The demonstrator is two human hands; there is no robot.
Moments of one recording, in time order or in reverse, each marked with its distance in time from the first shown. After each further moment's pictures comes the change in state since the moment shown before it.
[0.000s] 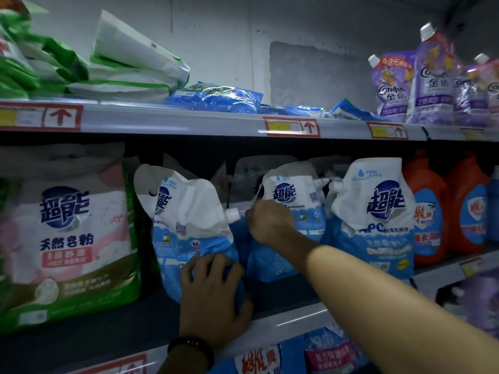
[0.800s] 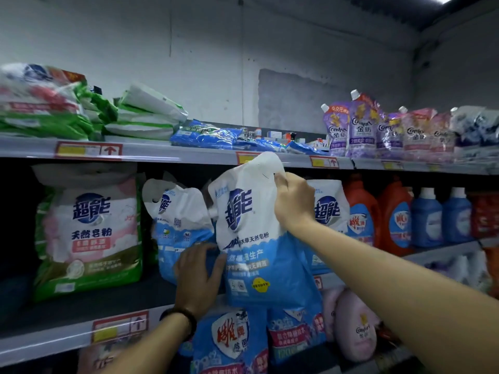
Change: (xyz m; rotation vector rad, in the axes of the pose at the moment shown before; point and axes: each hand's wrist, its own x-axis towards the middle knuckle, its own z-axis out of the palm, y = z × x) left_hand -0.010 0.043 -0.065 -0.582 0.055 -0.371; right_hand -0.123 0.046 -0.164 0.672 0.507 0.098
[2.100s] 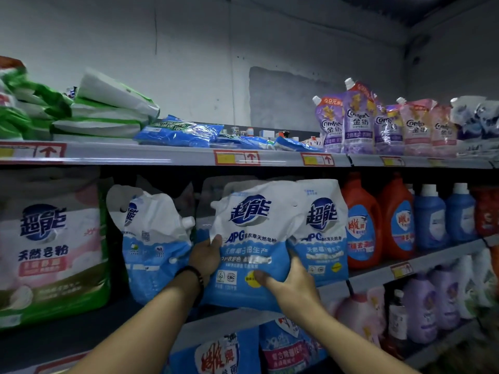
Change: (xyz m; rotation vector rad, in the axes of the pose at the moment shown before) left_hand 0.107 0.019 0.077 -0.454 -0.279 -0.620; right_hand -0.078 0.138 0.018 0.118 -0.350 0.321
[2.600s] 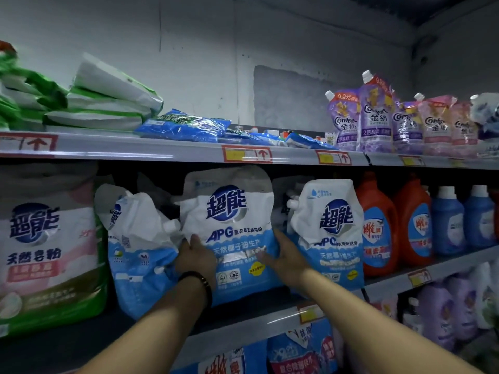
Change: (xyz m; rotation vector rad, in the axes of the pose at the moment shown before) left_hand 0.038 -0.022 -0.004 -0.204 0.470 -0.037; right_hand 0.107 0.015 0.031 0.137 -0.279 -0.112
